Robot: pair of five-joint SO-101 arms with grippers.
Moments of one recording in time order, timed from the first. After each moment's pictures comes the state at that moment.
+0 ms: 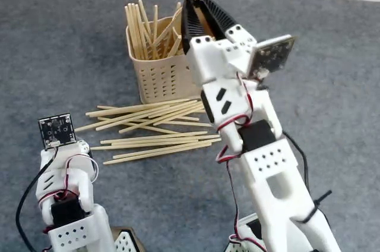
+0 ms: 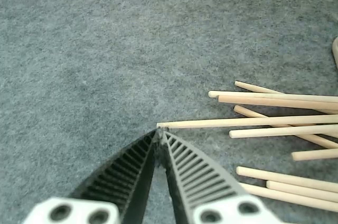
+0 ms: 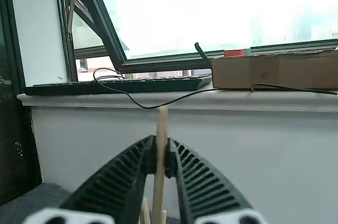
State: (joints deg) left arm -26.8 -103.7 96.0 51.8 -2.4; right arm -27.4 -38.0 37.1 -9.7 -4.5
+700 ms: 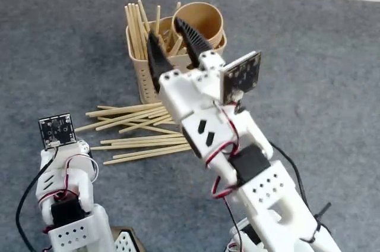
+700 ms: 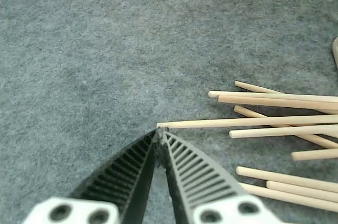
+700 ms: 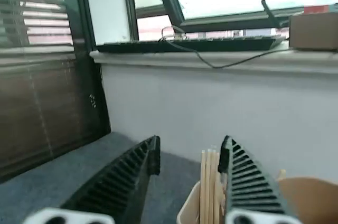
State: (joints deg) left arm -26.8 -103.7 96.0 51.8 -2.4; right arm -40.4 -49.8 41.2 6.9 -4.2
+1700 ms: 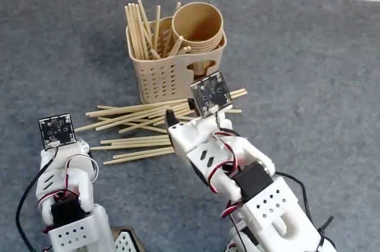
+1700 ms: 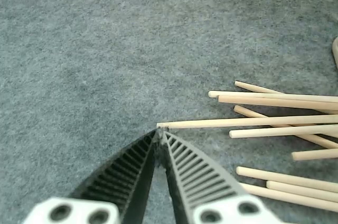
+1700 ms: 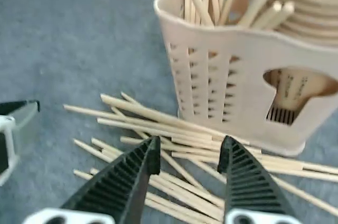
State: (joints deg) left arm -26.8 -103.7 96.0 51.8 -2.4; right arm -40.7 -57.9 54.5 39.9 -4.0
